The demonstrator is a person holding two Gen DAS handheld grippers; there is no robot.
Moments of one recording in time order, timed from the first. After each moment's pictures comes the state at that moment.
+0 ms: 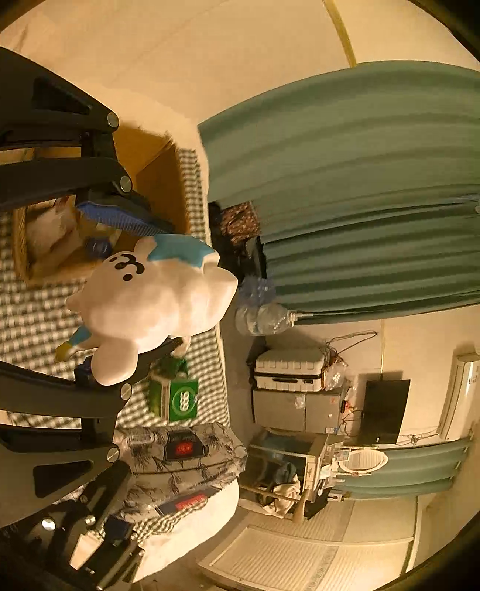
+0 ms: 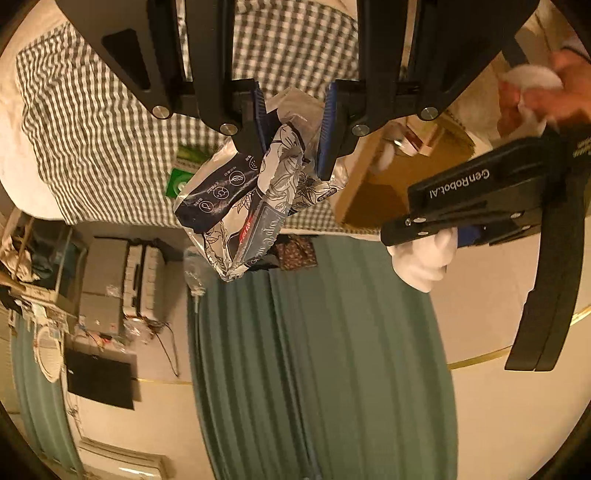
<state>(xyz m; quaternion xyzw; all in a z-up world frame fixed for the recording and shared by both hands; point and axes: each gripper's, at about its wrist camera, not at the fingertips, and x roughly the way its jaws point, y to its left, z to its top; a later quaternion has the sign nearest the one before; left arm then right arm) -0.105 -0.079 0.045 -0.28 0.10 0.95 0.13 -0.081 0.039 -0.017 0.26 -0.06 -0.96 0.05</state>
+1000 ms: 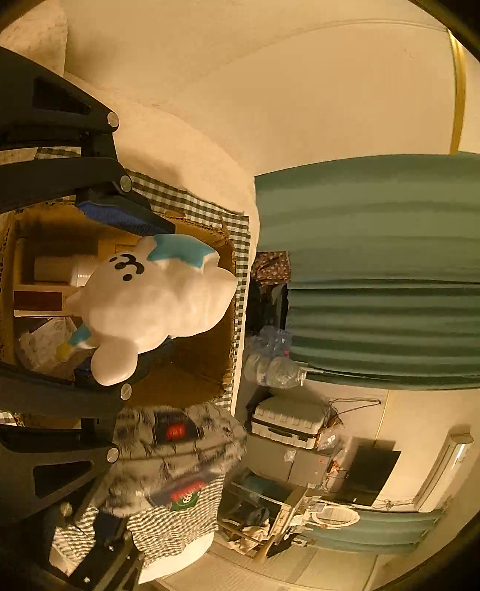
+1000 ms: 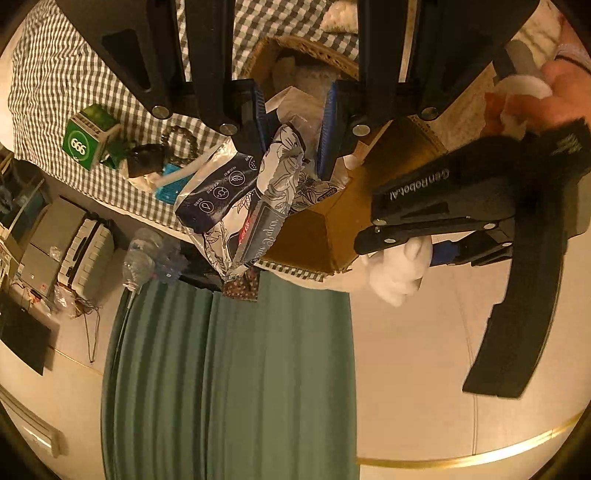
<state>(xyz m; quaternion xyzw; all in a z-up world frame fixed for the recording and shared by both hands) -0.169 -0.269 -0.042 -0.32 0.01 0.94 0.06 -0.189 -0.158 -0.071 0.34 0.06 -0.93 0.13</state>
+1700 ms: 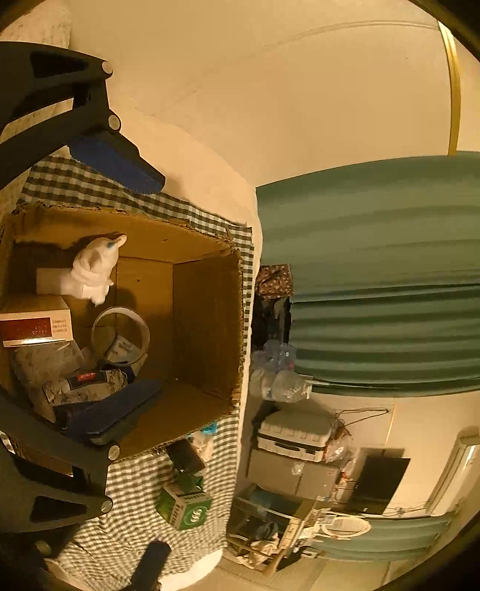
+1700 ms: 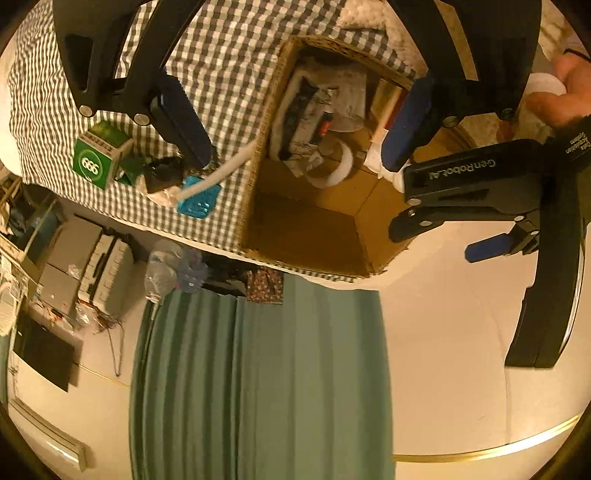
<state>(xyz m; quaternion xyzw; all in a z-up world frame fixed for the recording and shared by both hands) -0.179 -0.256 -0.056 -0.32 0.04 0.95 0.03 -0.189 -0.125 -0.084 0.33 0.03 -0.94 0.08</state>
